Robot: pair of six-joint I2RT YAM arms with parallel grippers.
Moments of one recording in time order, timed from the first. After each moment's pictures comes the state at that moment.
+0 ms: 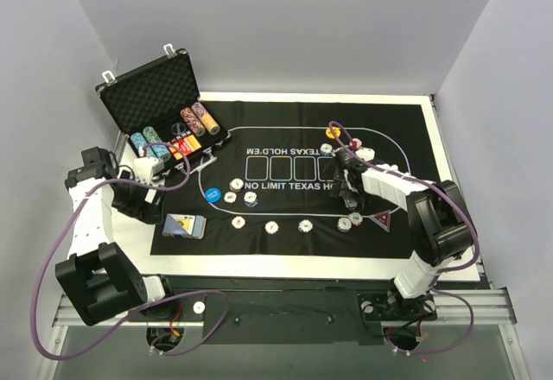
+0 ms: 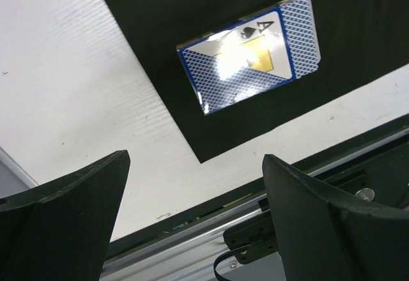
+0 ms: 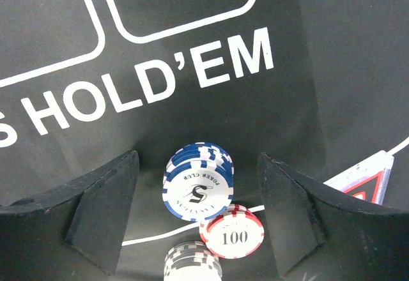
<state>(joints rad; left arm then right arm) 0.40 1.29 1.06 -1.10 0.36 0.75 0.39 1.68 0.93 -0.47 0.37 0.58</state>
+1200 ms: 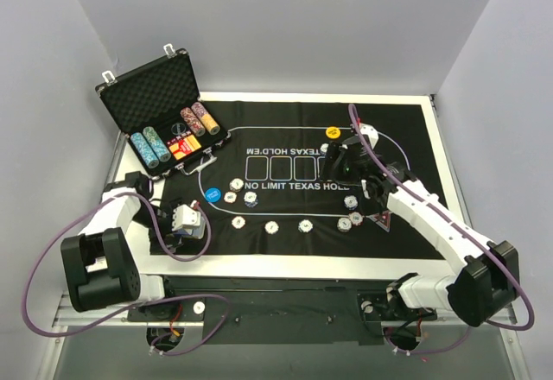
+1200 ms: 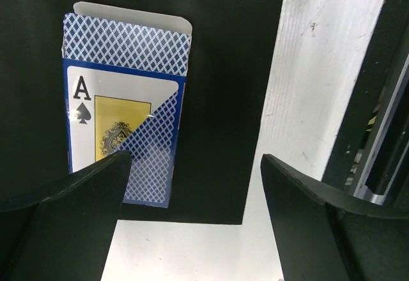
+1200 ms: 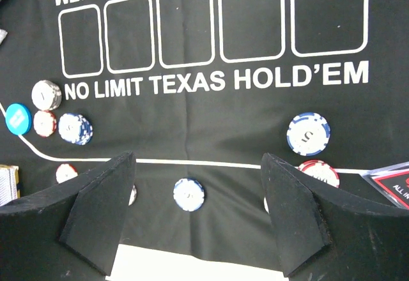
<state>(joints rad) 0.21 1.35 0.77 -1.07 0.45 1.69 0.51 1.26 0.99 -0.50 0.21 0.60</state>
